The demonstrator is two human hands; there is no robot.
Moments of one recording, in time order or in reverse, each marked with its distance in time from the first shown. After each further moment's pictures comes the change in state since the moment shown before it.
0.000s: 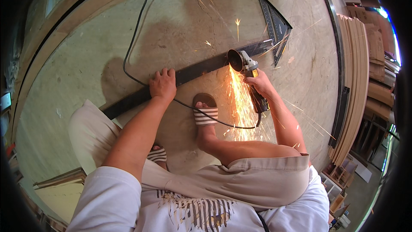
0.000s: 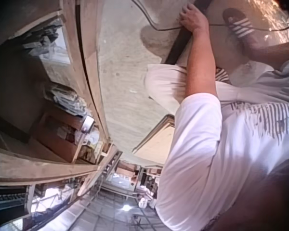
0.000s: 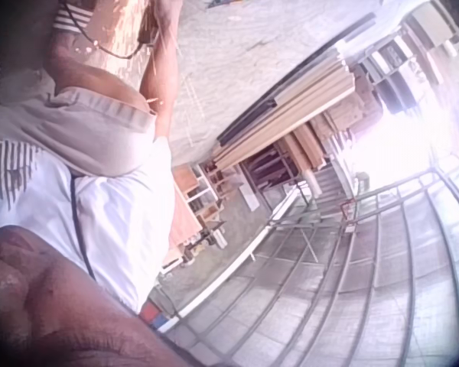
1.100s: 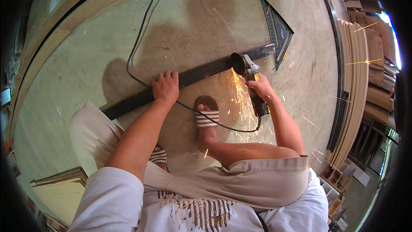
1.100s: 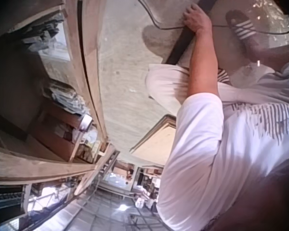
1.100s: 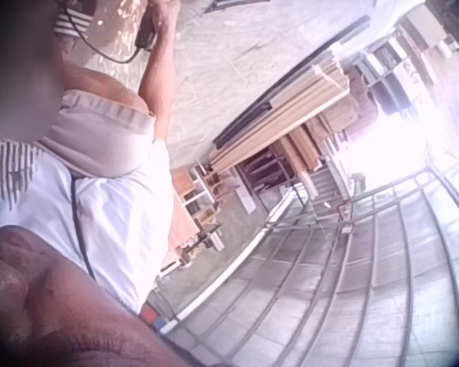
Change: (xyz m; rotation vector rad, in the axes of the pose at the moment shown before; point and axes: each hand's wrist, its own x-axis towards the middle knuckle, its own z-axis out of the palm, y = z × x) left_hand 0.001 0.000 0.003 -0.020 -0.024 0.003; right_hand -0.008 -0.013 0.000 -0.056 -0.012 0.022
